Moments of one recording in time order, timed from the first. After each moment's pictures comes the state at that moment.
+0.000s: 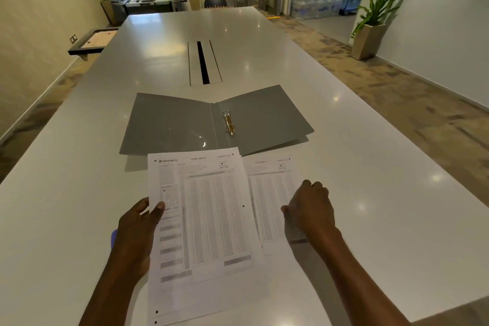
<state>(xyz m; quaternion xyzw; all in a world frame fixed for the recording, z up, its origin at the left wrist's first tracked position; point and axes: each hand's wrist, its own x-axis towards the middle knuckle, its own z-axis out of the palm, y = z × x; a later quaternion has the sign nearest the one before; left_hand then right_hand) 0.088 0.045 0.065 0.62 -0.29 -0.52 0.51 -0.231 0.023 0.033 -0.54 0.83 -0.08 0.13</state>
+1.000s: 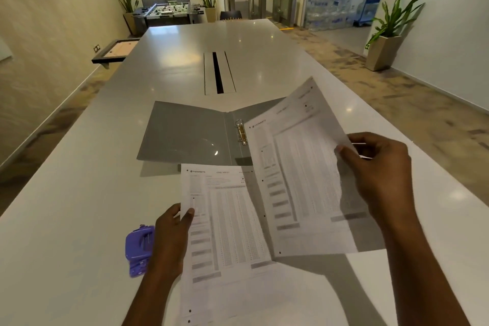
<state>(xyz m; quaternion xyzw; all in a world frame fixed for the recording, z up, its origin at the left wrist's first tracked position) 0.052 0.039 0.051 0.66 -0.34 -0.46 0.48 -0.273 0.038 0.170 -0.48 0.66 -0.55 0.18</state>
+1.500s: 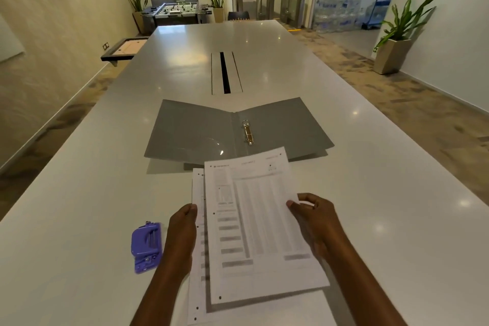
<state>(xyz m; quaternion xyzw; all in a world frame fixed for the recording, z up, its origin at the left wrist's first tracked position) 0.051 0.032 0.040 0.69 -0.30 -0.48 0.44 -0.215 0.027 0.044 -0.30 0.61 -0.51 0.52</state>
